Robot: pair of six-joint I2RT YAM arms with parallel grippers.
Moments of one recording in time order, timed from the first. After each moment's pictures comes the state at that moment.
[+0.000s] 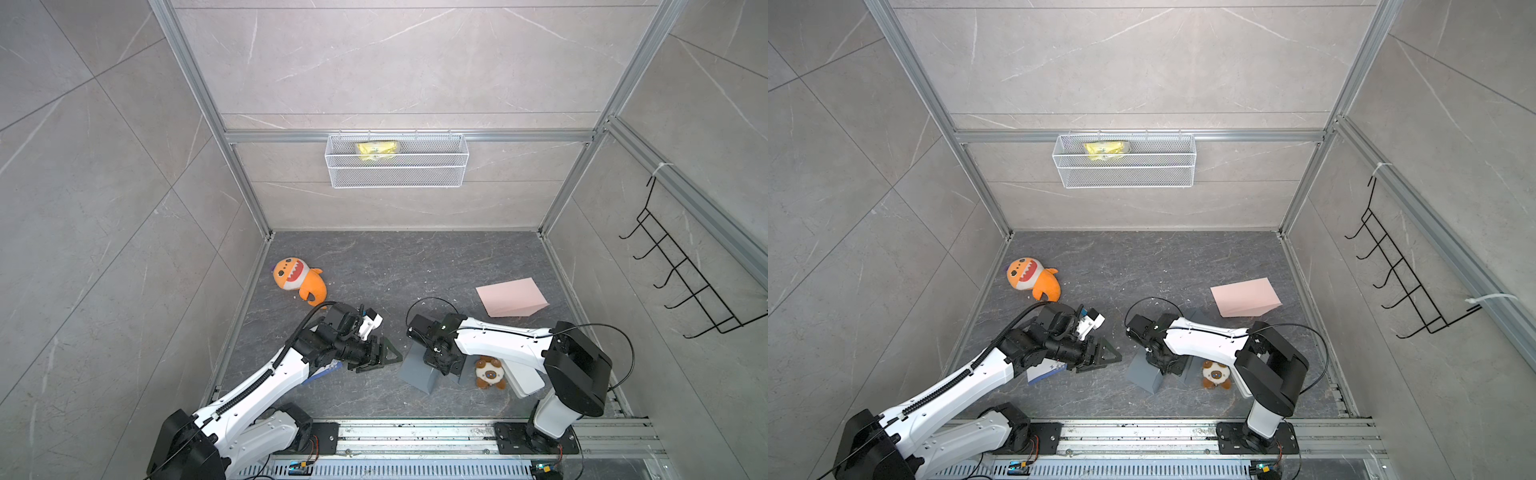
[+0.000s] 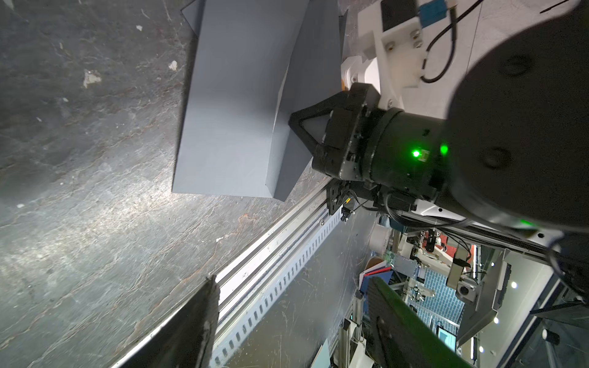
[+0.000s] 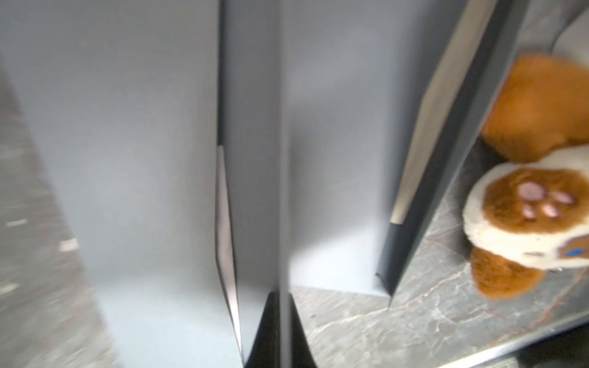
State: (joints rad) left arm -0.64 1.04 0.71 -0.58 0.72 -0.73; right arm 0.97 1.70 1.17 -1.00 0.18 1.39
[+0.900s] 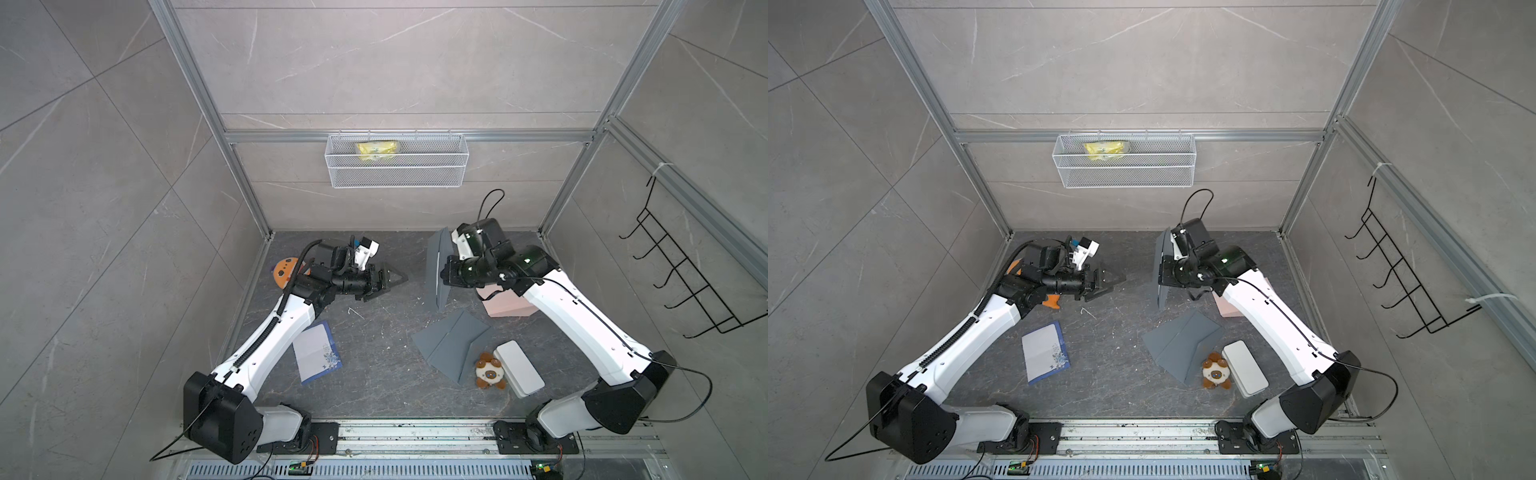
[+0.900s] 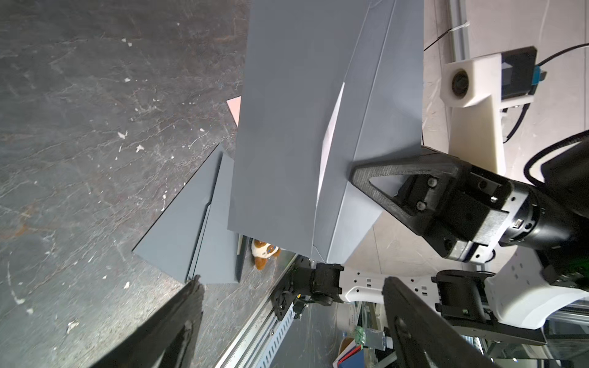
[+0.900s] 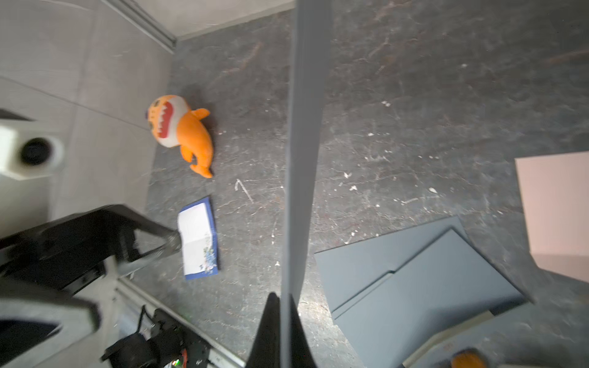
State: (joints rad) left arm -0.43 1.37 1.21 -0.39 0.84 -0.74; right arm 0.51 1.49 1.66 -0.96 -0.27 0.52
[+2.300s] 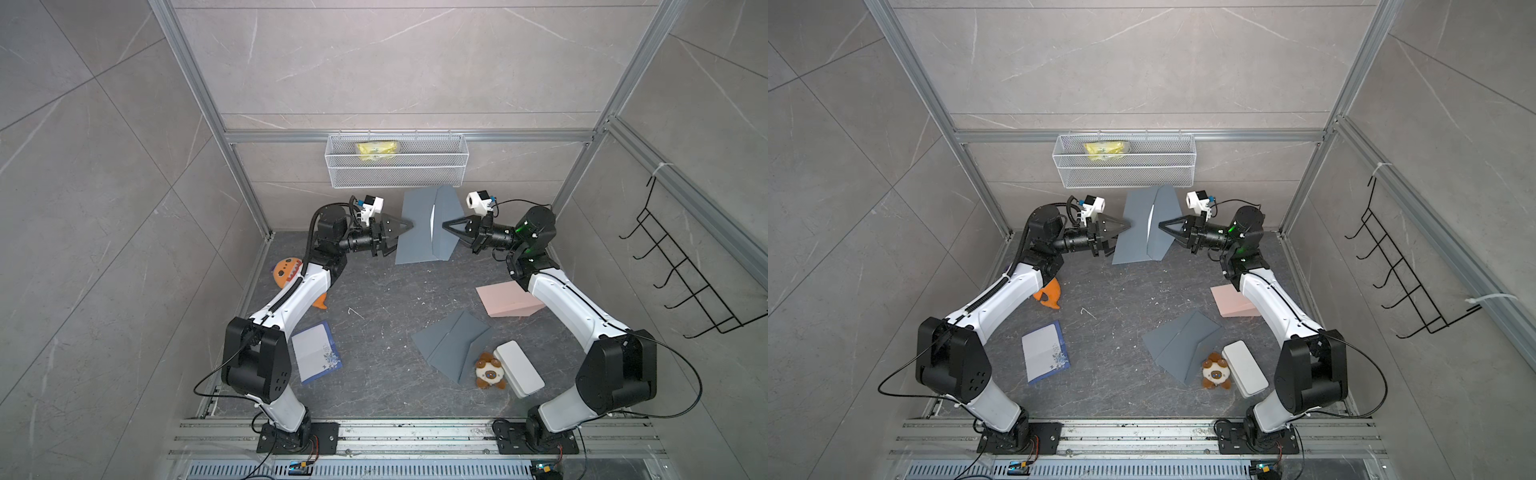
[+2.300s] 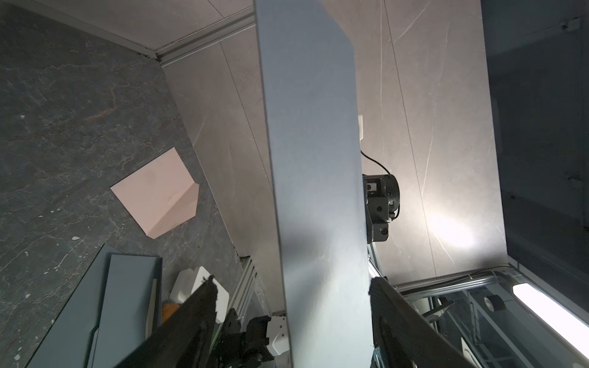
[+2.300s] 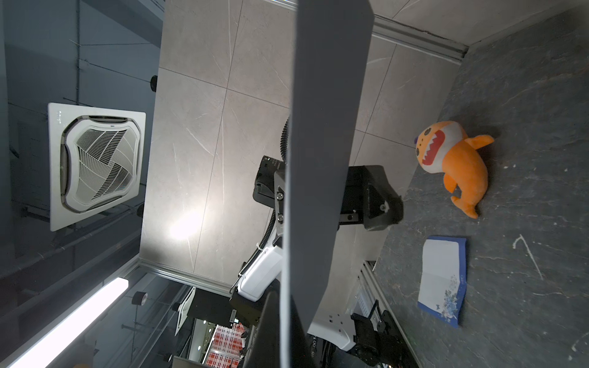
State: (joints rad) left arm -0.35 1.67 1.41 0.30 1.06 -1.24; right arm 0.21 1.57 1.30 0.58 -1.18 1.56
